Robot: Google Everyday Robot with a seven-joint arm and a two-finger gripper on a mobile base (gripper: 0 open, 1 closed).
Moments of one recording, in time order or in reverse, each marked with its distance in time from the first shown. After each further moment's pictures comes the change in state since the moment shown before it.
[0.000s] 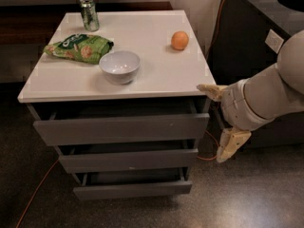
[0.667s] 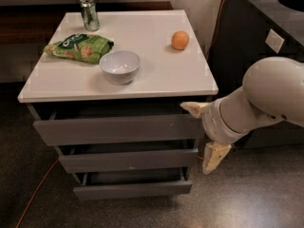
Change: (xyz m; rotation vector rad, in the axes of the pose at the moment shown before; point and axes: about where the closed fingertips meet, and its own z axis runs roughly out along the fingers) arm -0.010 0.022 0.058 -0.075 -0.028 -0.048
